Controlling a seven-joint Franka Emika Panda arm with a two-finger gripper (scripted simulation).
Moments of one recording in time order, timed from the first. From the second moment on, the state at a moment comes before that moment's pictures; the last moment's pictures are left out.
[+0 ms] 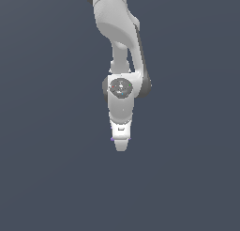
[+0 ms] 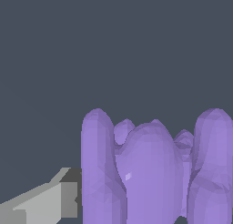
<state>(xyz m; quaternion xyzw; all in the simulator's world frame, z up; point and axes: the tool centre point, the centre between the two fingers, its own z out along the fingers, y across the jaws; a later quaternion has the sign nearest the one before) 0.028 0.003 0.086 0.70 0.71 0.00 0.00</state>
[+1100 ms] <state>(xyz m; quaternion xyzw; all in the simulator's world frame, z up) 0.103 0.034 0.261 0.70 0.71 0.00 0.00</state>
